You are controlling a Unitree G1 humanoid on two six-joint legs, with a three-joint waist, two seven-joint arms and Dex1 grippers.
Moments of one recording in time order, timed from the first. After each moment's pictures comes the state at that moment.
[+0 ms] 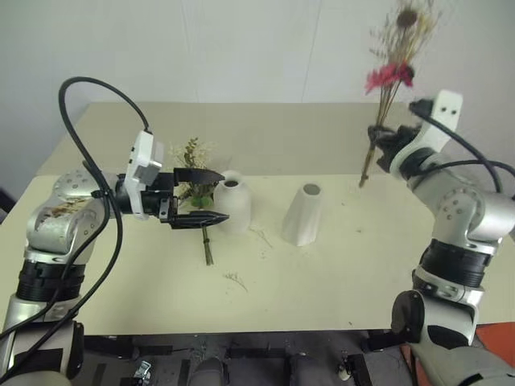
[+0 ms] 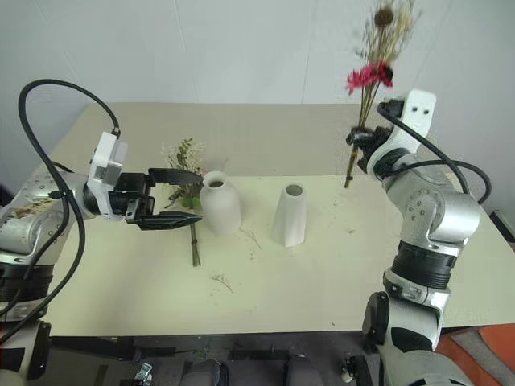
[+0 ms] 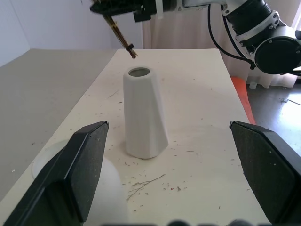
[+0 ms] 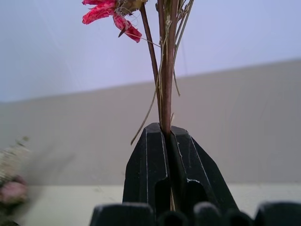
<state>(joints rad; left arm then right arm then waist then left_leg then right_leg) -0.66 0.79 0.06 -0.05 -0.63 0.50 -1.31 -0.85 -0.34 -0.43 -0.21 0.43 0.97 0.21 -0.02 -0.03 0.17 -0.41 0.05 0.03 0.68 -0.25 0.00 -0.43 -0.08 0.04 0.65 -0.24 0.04</state>
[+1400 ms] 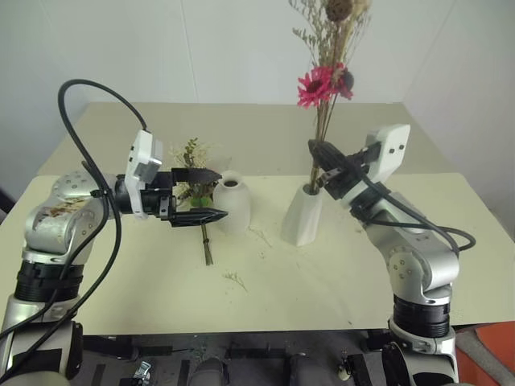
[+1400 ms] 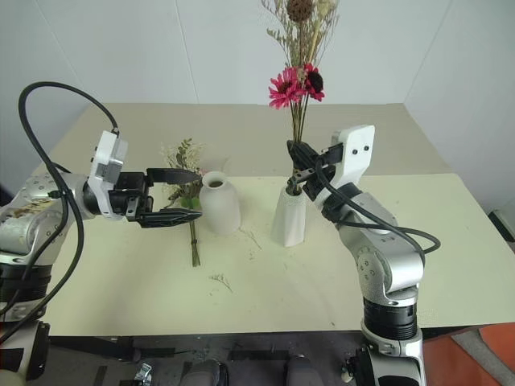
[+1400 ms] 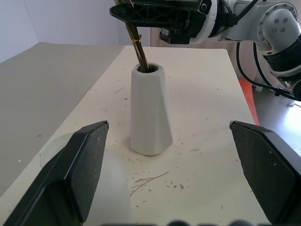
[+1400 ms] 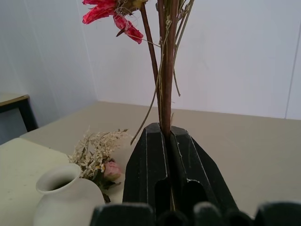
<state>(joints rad) -0.65 0.80 0.06 -0.05 -0.63 0.53 -1.28 -0.55 -0.26 -0.12 -0.42 0.48 0.62 0.28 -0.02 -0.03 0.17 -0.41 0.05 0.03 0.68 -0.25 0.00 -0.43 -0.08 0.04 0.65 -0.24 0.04</state>
